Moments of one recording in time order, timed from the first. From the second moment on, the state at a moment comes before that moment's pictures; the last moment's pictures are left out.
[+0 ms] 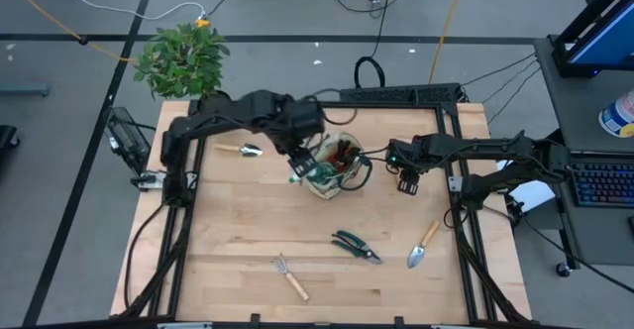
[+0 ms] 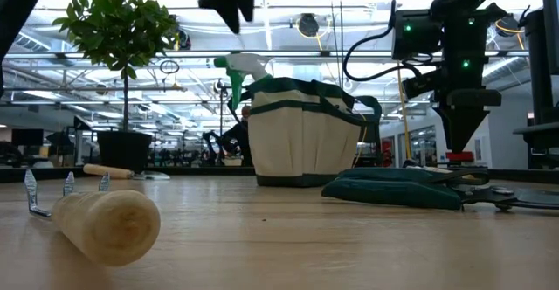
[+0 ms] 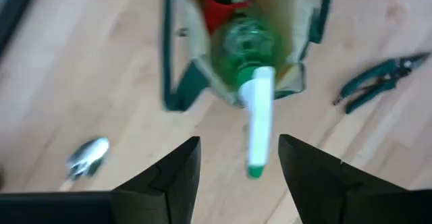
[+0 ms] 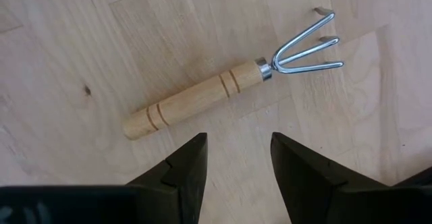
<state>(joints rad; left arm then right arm) 0.14 1.92 2.21 -1.57 -0.03 -0.46 -0.29 1.26 0.74 -0.94 0.20 0.05</state>
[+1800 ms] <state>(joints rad) -0.01 1.34 1.15 -1.43 -0.21 -1.72 -0.29 1.26 0.74 -0.94 0.20 0.05</state>
